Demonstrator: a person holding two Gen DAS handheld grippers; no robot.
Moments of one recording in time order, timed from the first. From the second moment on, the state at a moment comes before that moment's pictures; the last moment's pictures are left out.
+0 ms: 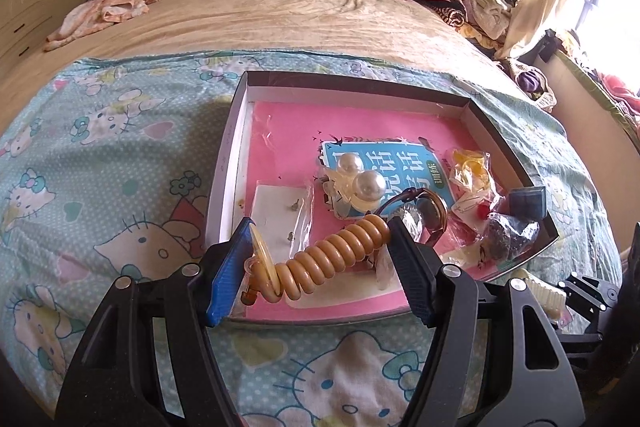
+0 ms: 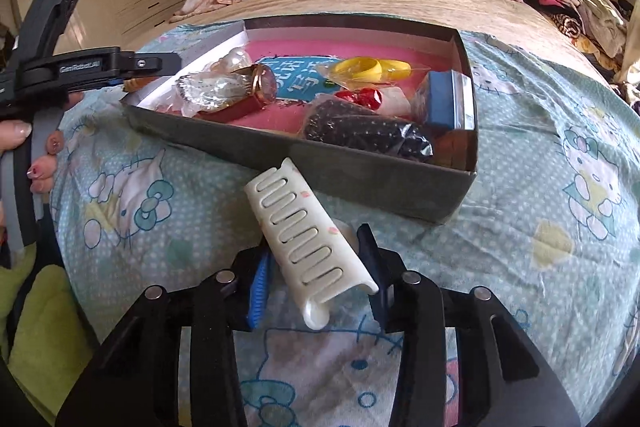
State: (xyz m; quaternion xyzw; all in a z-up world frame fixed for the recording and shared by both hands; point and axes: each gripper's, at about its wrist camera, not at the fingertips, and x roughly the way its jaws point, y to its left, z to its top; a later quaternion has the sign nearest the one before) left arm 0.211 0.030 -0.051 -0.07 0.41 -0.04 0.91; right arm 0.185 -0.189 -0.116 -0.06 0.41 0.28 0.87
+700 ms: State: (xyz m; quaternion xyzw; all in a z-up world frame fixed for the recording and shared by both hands) left arm 0.220 0.036 -0.059 -0.06 0.42 -0.03 0.91; right arm 0.237 -0.152 -0.074 -0.06 0.37 0.30 0.88
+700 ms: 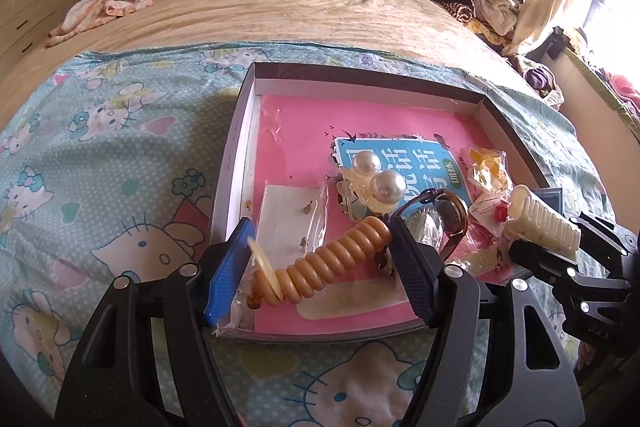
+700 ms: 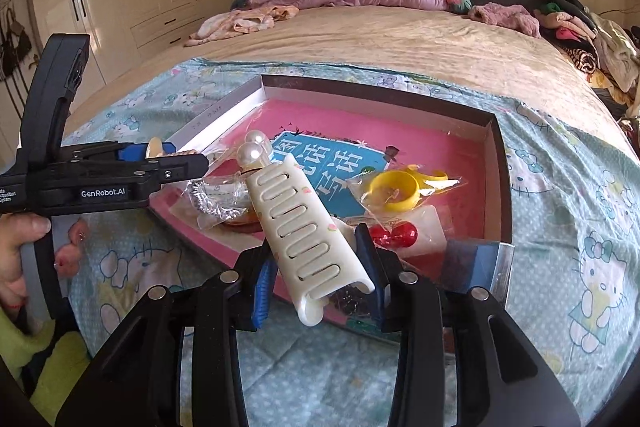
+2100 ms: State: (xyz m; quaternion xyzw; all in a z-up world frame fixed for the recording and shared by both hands) left arm 0.089 0.017 -0.024 -0.08 0.37 -0.05 0.92; right arm 0.116 -0.184 -0.043 -0.03 0.33 0.26 0.91
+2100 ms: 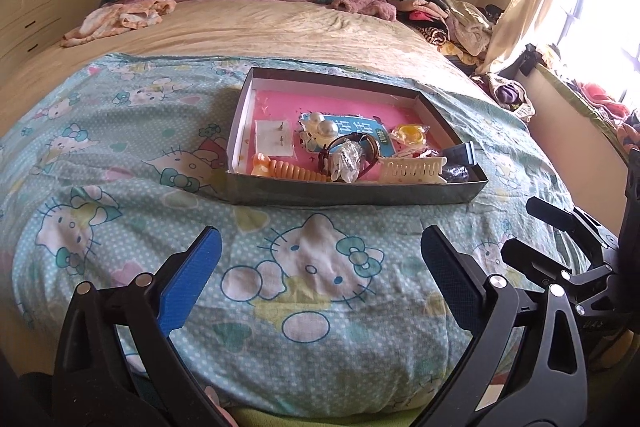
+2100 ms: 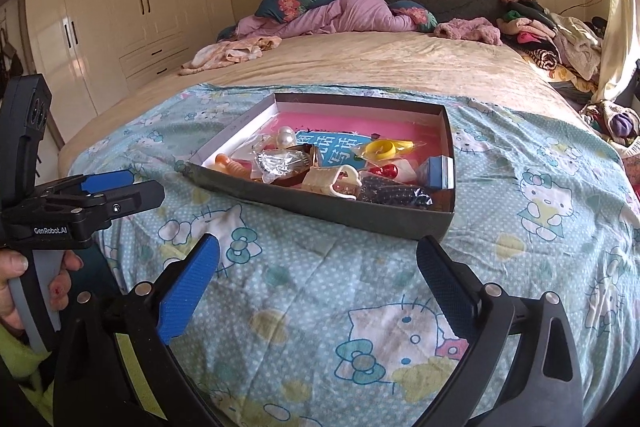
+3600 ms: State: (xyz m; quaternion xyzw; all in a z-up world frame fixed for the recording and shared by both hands) left arm 0.077 0.019 -0.017 -0.07 0.36 -0.04 0.93; right arm 0.111 -0.184 -0.037 -0.03 0.33 0.25 0.91
